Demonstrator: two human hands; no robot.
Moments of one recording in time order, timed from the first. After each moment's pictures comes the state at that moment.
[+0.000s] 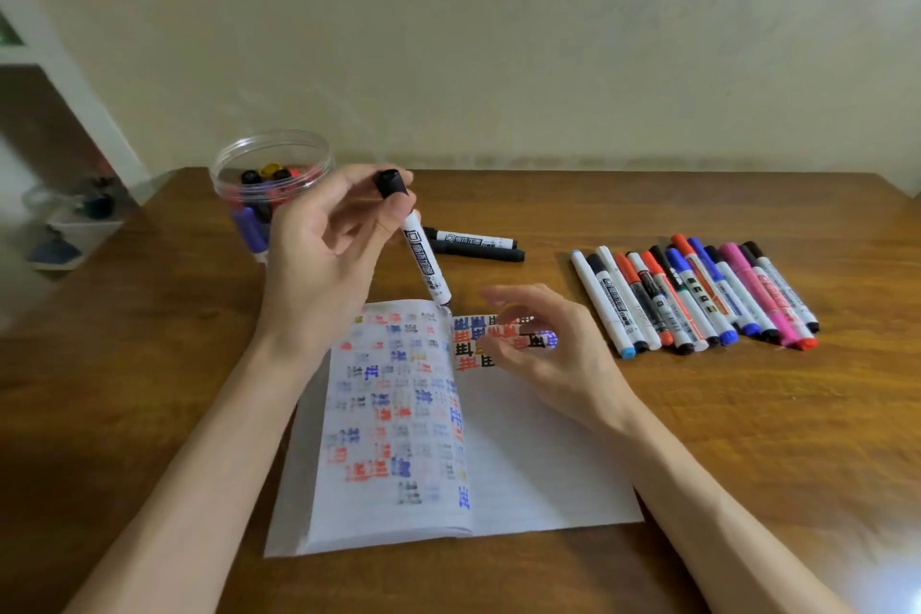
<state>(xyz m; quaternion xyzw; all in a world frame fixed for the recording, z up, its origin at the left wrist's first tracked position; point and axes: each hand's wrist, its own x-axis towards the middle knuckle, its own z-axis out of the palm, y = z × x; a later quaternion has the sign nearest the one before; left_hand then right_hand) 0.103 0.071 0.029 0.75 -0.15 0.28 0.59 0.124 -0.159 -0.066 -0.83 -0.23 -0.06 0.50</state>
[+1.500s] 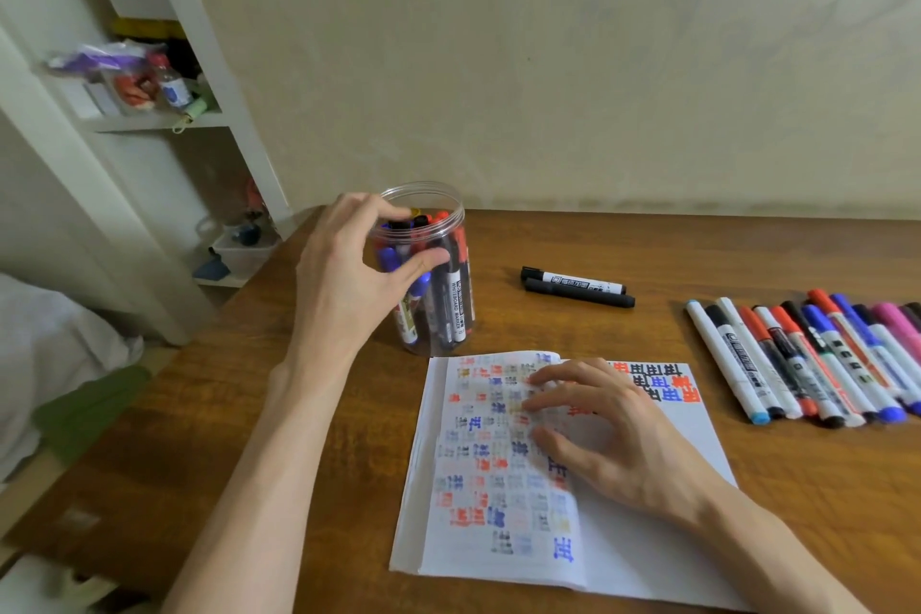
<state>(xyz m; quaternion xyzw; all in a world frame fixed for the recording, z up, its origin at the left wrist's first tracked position) 0.116 0.175 0.030 0.90 -0.04 0.38 0.22 0.111 -0.125 -0.071 -0.85 -0.38 -0.01 0.36</state>
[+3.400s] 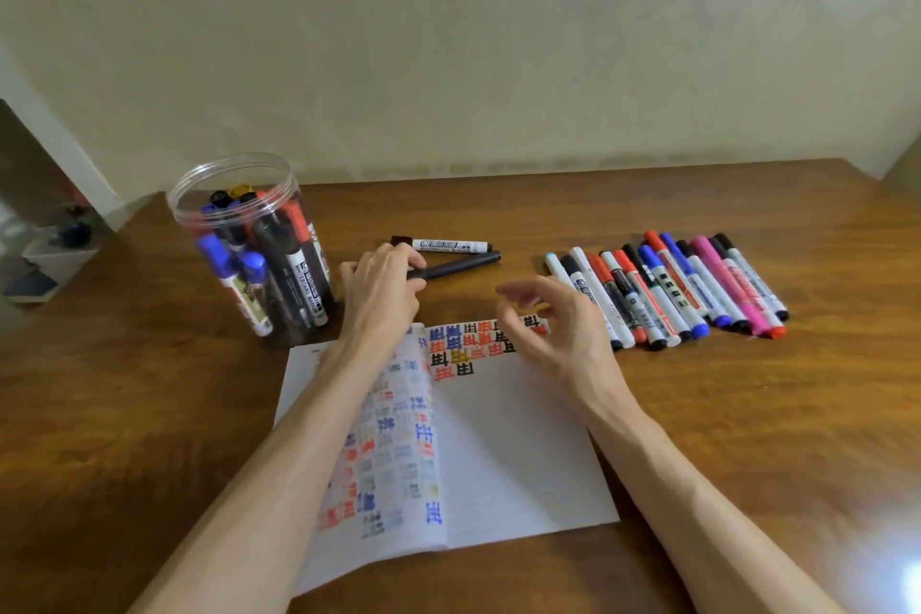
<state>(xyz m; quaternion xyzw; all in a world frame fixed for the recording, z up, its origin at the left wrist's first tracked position) 0.195 0.034 -0.058 0.97 0.04 0.15 0.18 0.134 -0.174 -0.065 -0.86 -0.10 -0.12 0.48</state>
